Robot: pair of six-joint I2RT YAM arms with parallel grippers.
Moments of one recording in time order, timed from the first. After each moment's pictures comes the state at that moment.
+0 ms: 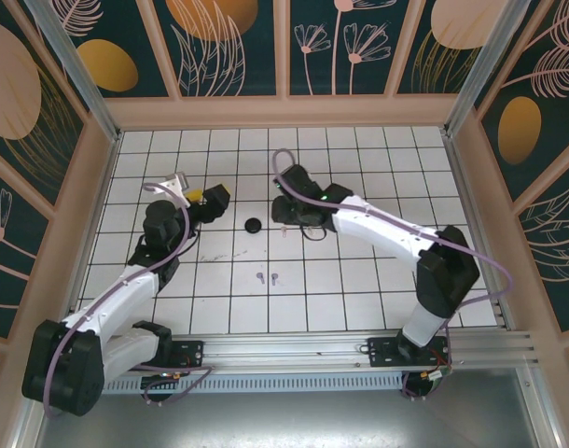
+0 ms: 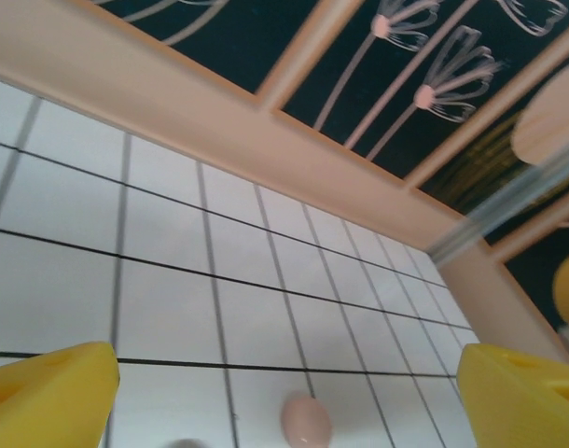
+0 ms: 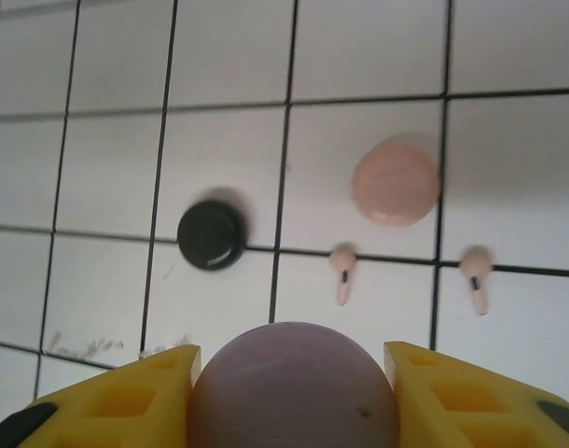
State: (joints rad) left arm -0.32 1.09 0.49 0.46 0.15 -0.66; right arm 0.82 1.65 1.35 -0.62 0.13 0.73
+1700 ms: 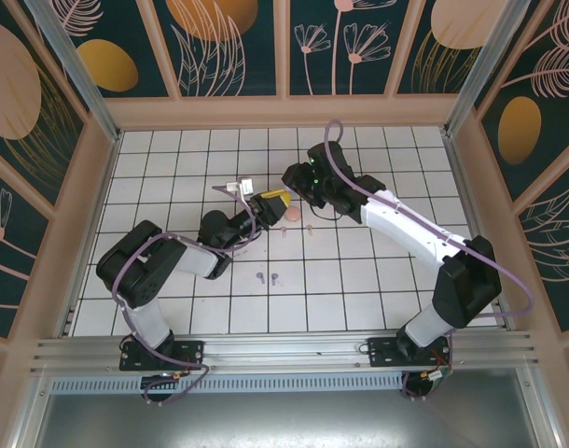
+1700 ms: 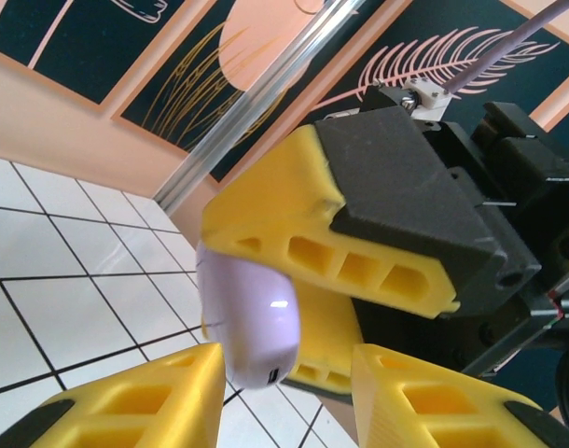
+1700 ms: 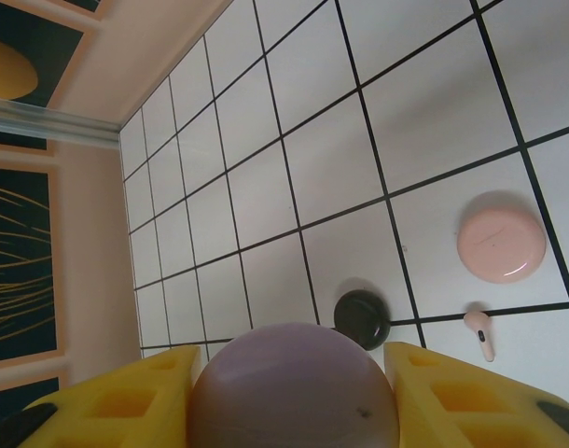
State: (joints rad) left arm -0.62 1.79 0.60 1.44 0.36 -0.88; right arm 0.67 1.56 1.30 -0.39 -0.05 1.08
